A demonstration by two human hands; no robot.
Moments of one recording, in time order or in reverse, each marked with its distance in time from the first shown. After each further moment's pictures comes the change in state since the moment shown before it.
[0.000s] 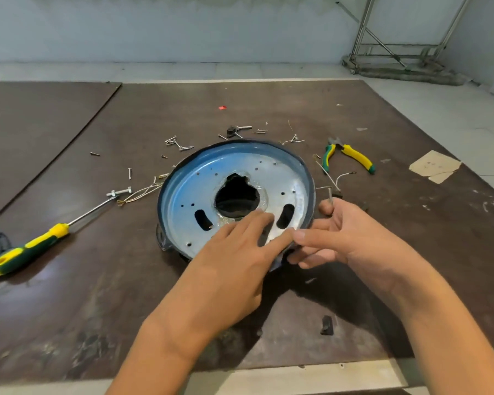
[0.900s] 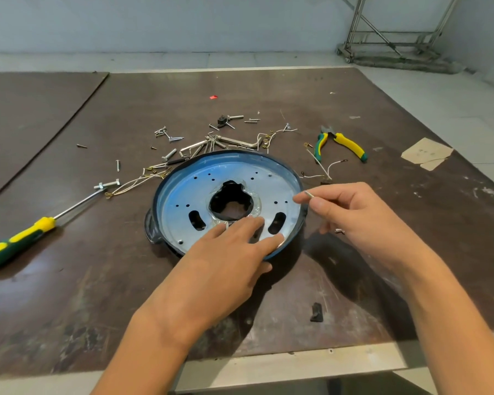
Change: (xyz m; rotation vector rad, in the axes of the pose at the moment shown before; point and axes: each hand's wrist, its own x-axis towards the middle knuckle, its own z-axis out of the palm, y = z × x) left_hand 0.001 0.002 0.022 -0.065 0.064 -0.008; right_hand -0.001 0.003 -0.022 -0.497 0.287 -0.251
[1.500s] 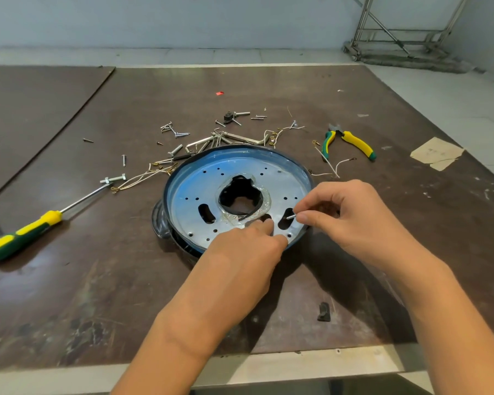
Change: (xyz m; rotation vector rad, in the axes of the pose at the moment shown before) left_hand 0.011 0.012 -0.001 -0.009 -0.065 -0.094; right_hand 0.004 -0.008 0.013 -0.335 0.013 -0.243
